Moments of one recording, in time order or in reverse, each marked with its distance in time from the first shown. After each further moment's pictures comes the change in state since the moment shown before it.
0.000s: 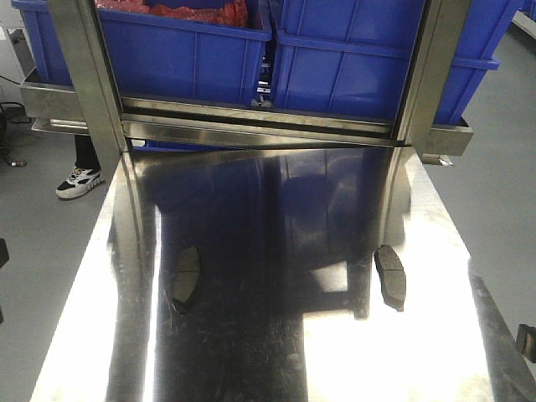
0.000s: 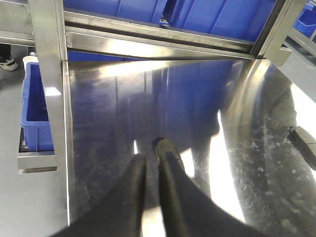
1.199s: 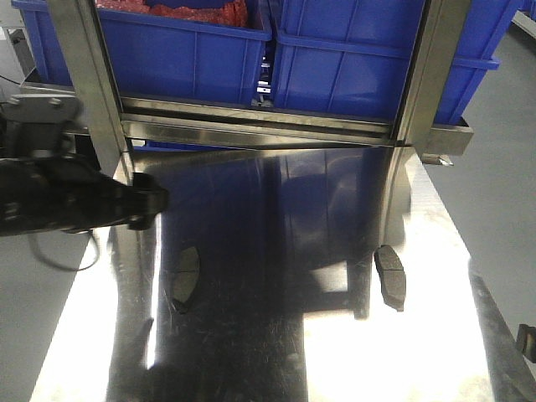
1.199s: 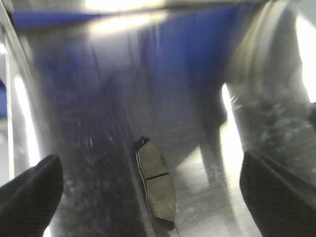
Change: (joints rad) left arm -0.001 0.728 -0.398 -0.192 -0.018 0.178; right arm 0.000 0.000 0.000 0.000 0.001 0.000
